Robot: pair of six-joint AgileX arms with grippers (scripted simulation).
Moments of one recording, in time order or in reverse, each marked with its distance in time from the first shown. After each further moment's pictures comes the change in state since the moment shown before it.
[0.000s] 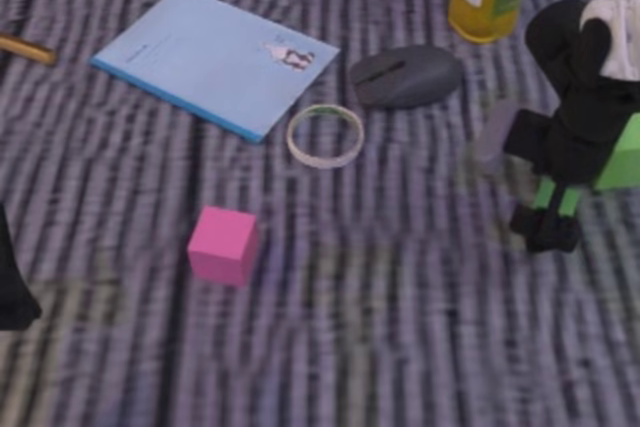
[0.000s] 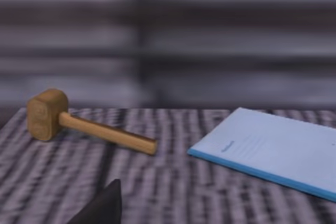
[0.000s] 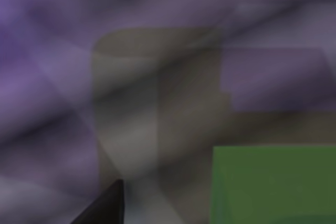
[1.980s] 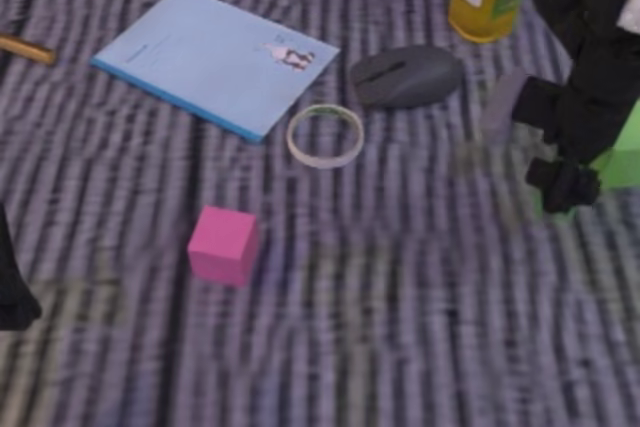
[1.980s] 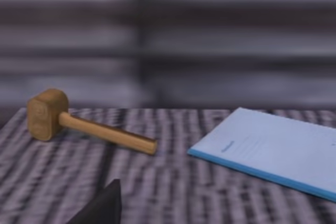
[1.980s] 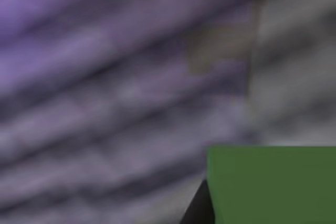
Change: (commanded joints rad) left arm 0.000 0.000 0.000 0.000 0.000 0.000; right arm 0.007 -0.099 0.115 -0.217 -0.015 0.016
